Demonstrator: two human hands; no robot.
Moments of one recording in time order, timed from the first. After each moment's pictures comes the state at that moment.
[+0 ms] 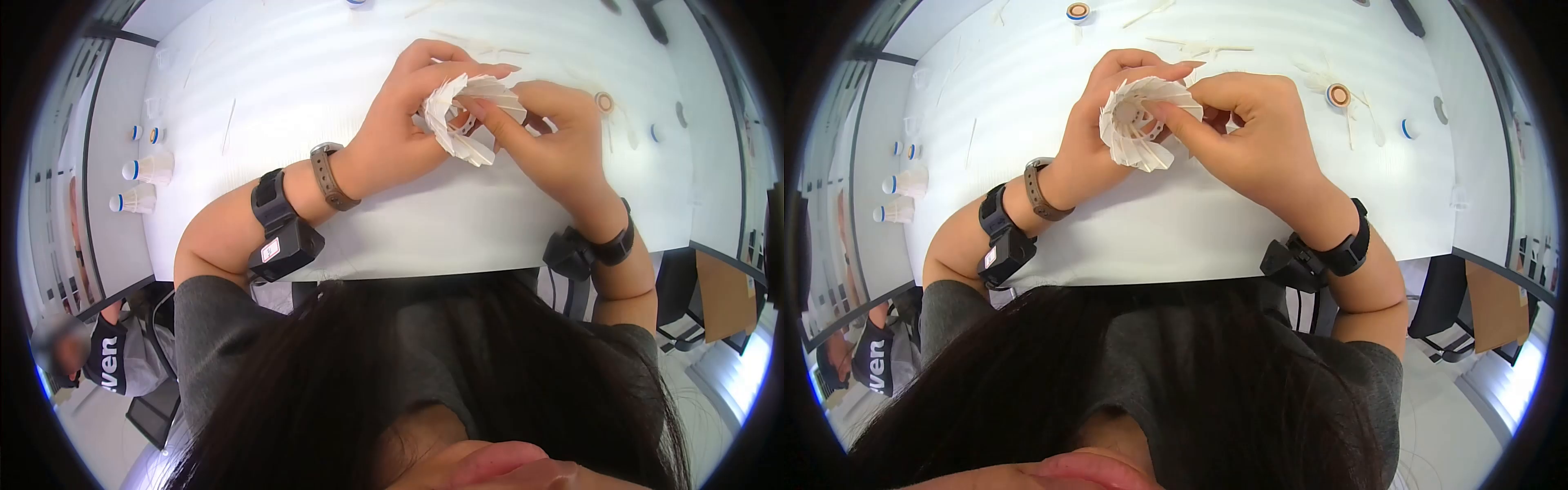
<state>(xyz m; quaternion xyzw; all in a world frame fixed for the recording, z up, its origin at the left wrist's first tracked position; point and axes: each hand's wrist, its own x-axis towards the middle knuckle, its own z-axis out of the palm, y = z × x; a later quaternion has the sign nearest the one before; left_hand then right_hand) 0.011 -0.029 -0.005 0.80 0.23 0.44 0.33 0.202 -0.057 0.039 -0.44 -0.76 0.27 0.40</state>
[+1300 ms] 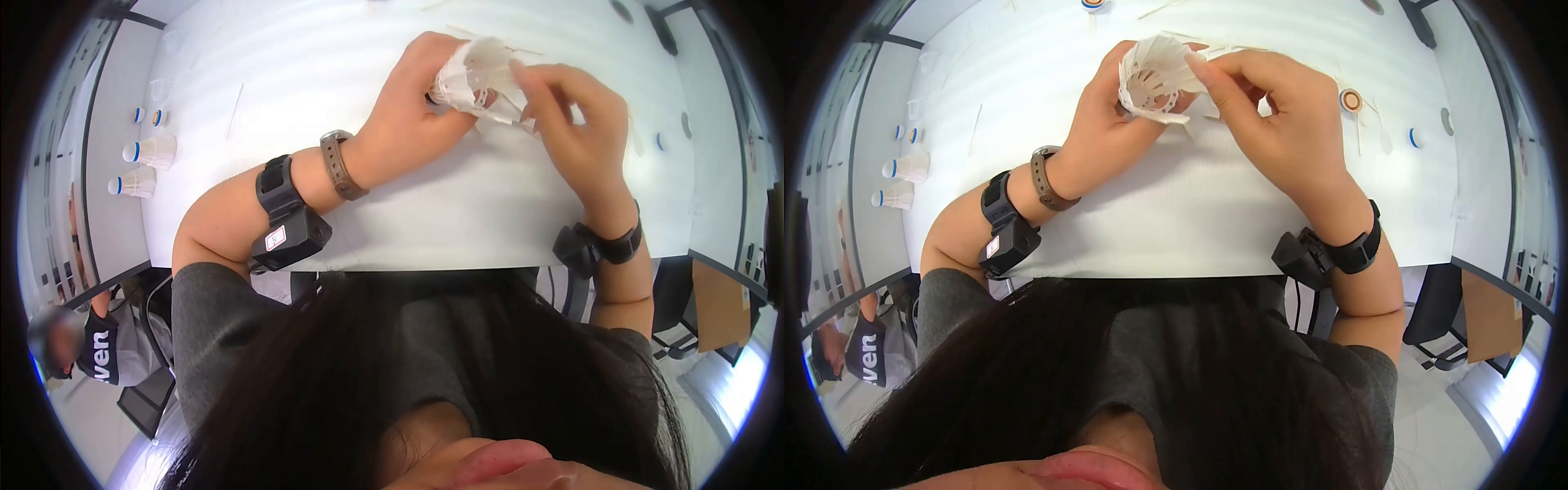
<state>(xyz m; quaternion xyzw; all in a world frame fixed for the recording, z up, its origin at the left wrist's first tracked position) 0.015 -0.030 -0.015 0.73 0.30 0.49 0.38 0.208 -0.052 0.049 -0.43 -0.77 0.20 0.42</state>
